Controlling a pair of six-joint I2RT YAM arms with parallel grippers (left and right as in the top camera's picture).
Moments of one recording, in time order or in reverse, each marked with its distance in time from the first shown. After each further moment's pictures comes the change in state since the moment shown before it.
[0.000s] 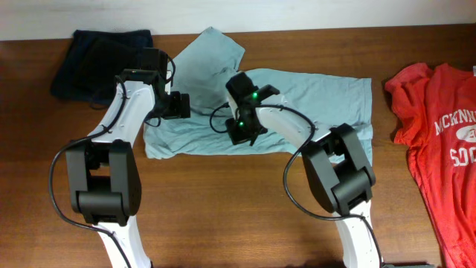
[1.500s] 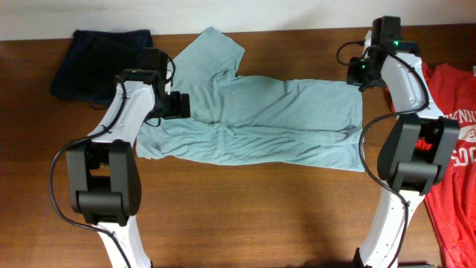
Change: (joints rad) left arm 0.000 0.000 0.000 0.000 0.000 0.000; right arm -0.695 0.035 0.274 -0.064 0.196 -0.140
